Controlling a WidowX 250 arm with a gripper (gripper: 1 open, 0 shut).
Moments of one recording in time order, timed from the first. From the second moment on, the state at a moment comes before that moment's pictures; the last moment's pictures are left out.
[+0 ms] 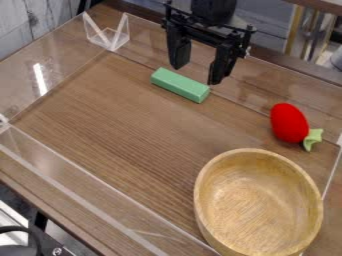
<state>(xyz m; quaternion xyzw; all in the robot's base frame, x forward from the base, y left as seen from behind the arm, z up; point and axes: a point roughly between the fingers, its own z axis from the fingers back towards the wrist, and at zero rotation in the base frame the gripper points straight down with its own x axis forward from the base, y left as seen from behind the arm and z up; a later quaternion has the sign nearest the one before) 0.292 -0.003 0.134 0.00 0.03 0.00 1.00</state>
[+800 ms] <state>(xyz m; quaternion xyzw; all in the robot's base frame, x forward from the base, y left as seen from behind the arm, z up) 0.336 -0.075 0.092 -0.03 0.07 0.06 1.00</state>
